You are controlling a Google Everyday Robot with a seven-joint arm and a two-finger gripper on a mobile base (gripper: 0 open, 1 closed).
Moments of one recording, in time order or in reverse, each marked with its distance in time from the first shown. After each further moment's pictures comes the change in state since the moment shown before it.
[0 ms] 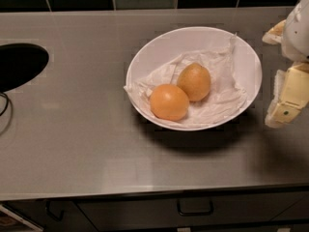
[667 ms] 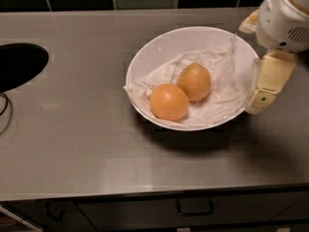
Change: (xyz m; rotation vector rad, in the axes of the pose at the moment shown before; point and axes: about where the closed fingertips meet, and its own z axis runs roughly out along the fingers) arm -0.036 -0.017 0.004 0.012 -0.013 -0.096
